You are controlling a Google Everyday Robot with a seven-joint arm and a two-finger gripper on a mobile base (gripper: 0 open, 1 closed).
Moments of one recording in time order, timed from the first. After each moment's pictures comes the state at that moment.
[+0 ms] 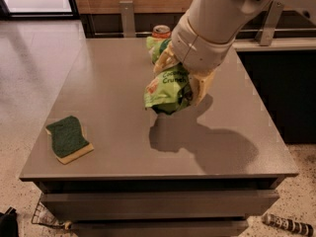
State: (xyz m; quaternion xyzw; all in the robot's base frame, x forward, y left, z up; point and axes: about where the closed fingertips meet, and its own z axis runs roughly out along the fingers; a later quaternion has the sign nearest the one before) arm 0.499 -0.044 0.941 -0.93 0.30 -0.09 0.18
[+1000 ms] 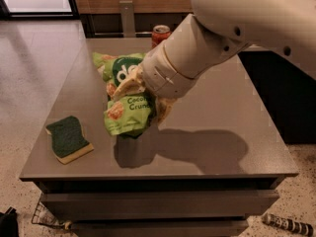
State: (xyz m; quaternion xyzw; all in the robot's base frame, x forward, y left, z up) arm 0.468 0.040 0.909 -0.94 0.12 -0.04 0.32
